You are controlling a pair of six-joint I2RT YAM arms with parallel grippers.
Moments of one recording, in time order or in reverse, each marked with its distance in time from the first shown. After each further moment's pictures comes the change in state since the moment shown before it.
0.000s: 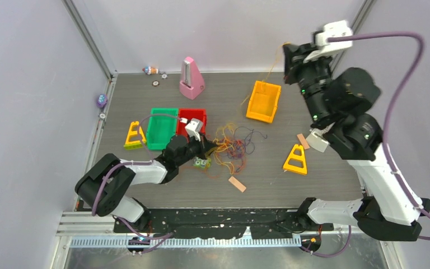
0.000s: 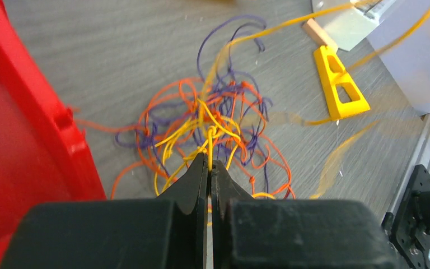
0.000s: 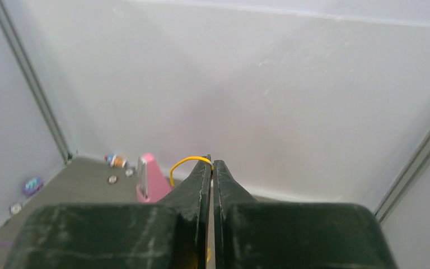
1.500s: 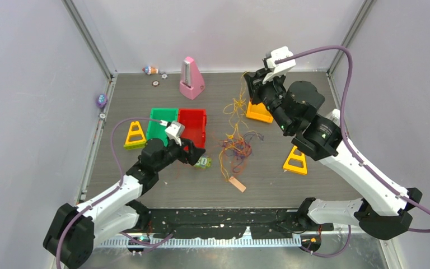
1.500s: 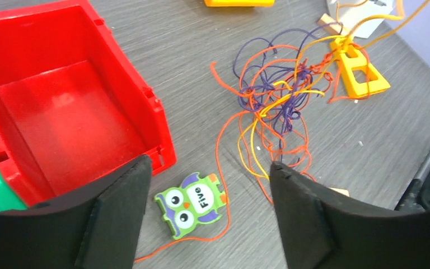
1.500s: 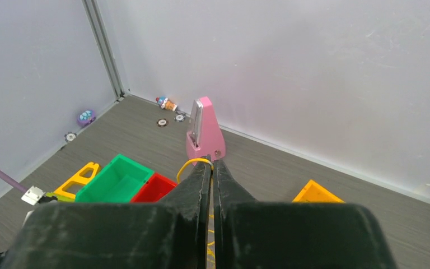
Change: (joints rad) left arm 0.142 -0.510 -0.098 -0.425 0.053 0.177; right arm 0.035 -0.010 -0.274 0.142 -0.140 0.116
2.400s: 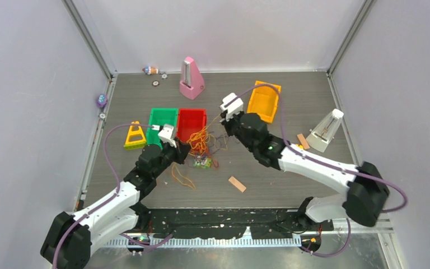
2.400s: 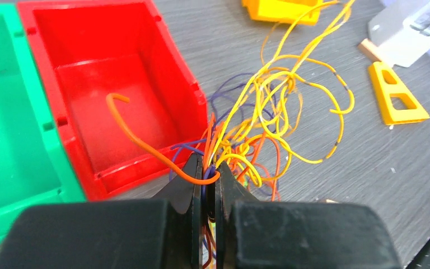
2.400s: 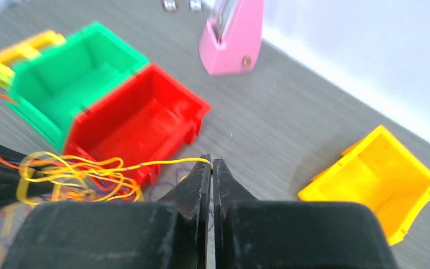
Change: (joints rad) left arm 0.002 -0.094 -0.081 0.000 -0.172 -0.027; right arm -0.003 0.219 -0.571 0.457 -0.102 -0.088
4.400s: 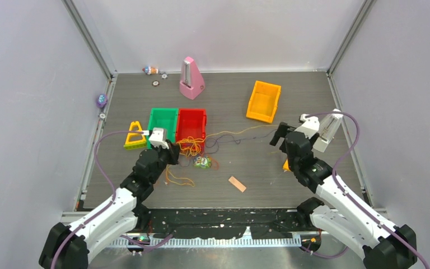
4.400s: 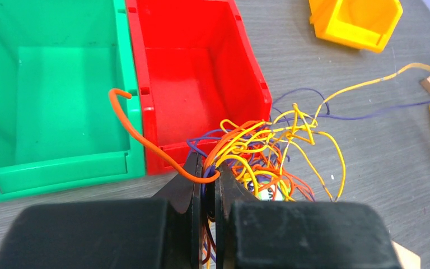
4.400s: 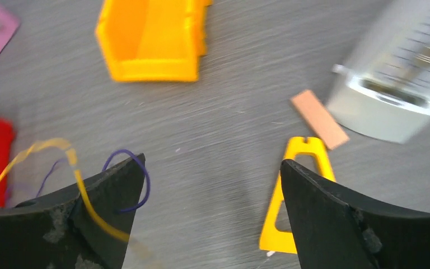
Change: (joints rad) left arm -0.003 -0.124 -0.051 -0.061 -0.224 -0.053; right arm -0.351 -0.597 -0.393 -0.485 0.369 0.677
